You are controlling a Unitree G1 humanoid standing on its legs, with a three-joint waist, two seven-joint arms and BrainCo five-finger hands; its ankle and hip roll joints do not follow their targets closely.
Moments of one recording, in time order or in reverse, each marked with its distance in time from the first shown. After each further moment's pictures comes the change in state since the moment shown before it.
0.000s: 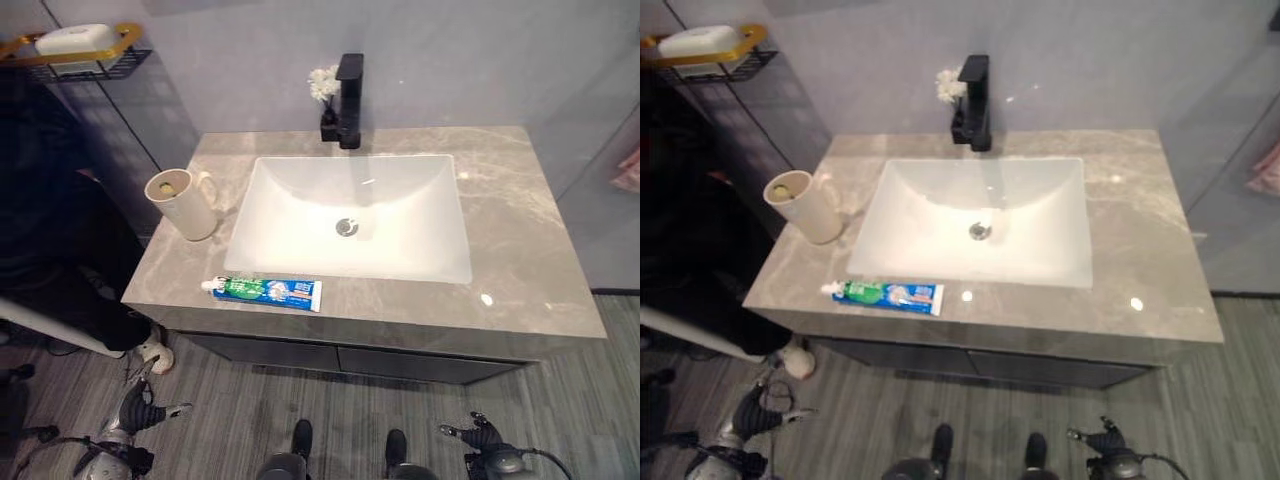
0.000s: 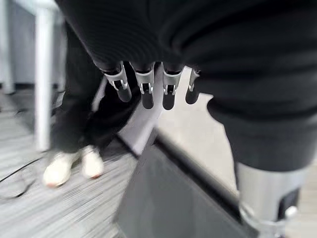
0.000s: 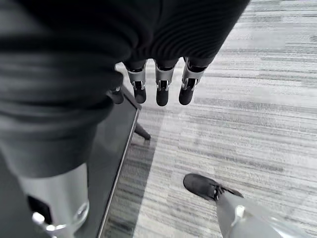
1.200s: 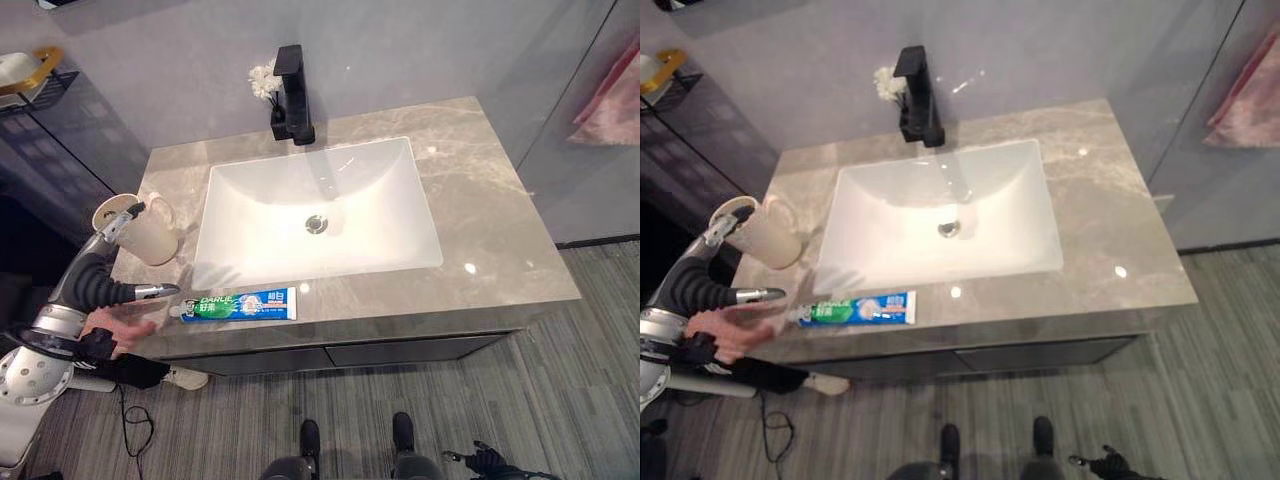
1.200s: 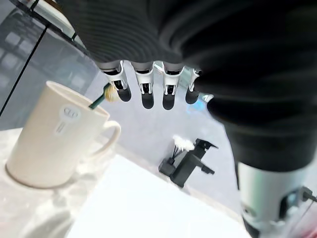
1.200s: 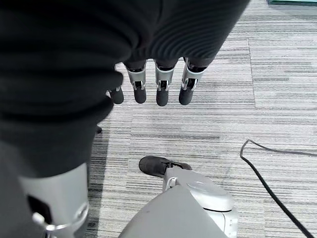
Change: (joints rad) left arm -0.184 0.269 0.272 -0.303 -0.336 -0.059 -0.197; right arm 0.047 0.004 -0.023 0.022 -0.012 0.047 0.066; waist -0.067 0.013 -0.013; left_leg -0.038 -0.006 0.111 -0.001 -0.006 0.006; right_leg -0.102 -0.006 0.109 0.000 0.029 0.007
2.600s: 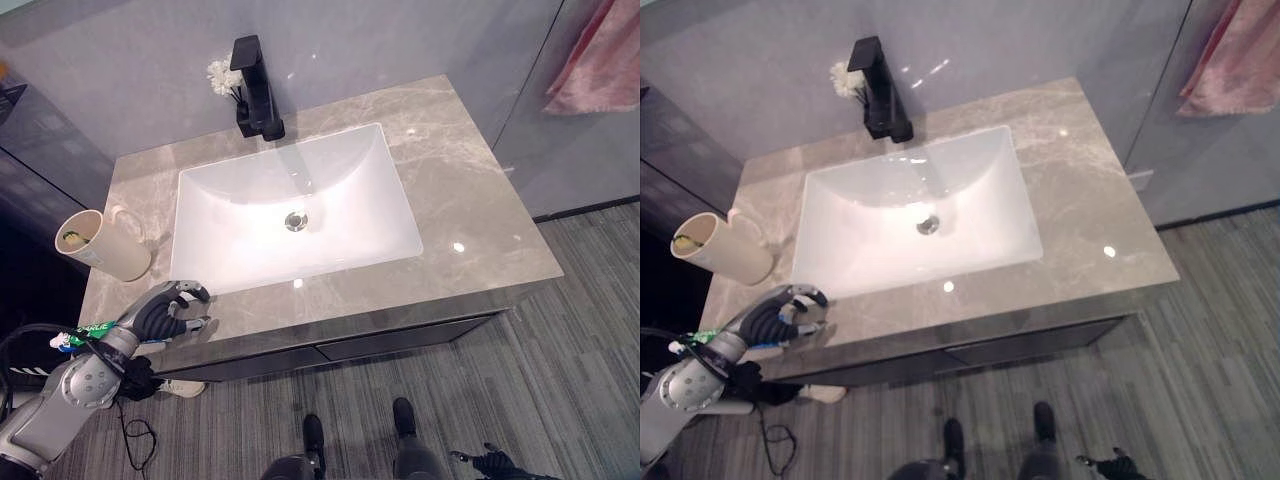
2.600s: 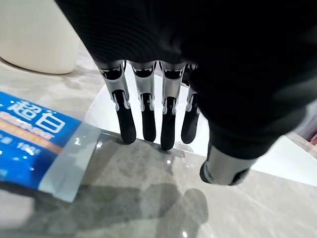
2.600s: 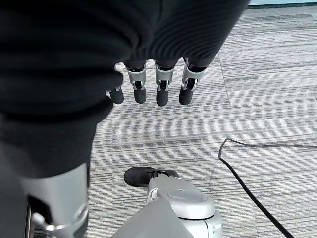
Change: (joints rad) left arm -0.105 0.045 -0.340 0.143 0.178 0.044 -0.029; right arm 0.000 -0.005 -0.029 0.024 0.013 -0.003 -0.049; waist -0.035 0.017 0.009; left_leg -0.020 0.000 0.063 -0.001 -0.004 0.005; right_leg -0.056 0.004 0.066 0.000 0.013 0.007
